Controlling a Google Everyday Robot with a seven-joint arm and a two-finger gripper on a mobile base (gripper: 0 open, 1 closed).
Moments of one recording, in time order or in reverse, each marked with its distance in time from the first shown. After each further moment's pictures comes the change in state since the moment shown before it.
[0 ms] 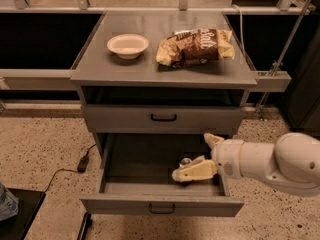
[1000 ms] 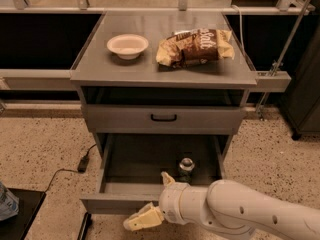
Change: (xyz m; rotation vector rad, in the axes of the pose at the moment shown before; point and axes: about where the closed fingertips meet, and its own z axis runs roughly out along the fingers) arm 0.090 0.112 0.119 -0.029 0.118 -0.060
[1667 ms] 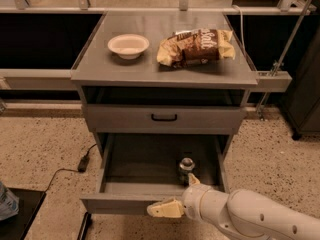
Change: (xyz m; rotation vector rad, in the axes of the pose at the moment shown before) arm 0.045 -0.070 -0.022 0.183 -0.032 0.161
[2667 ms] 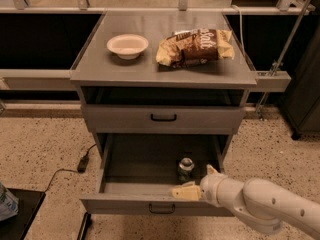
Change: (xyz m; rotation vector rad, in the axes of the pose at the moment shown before) arm 0.014 -0.099 -0.002 0.103 -0.027 0.076
